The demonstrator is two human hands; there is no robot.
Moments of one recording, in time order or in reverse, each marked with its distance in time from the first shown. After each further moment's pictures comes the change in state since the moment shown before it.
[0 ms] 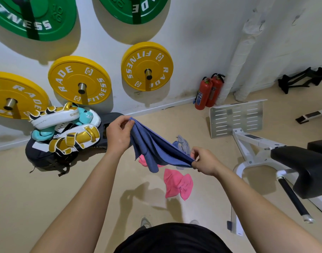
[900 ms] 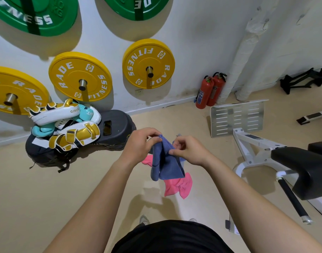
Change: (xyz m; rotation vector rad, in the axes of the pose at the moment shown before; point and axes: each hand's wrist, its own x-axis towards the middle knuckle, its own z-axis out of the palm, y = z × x) left_hand -0.039 0.018 0.023 0.074 -0.415 0.196; right_hand 0.015 -0.055 0.000 0.116 -0.017 -0.248
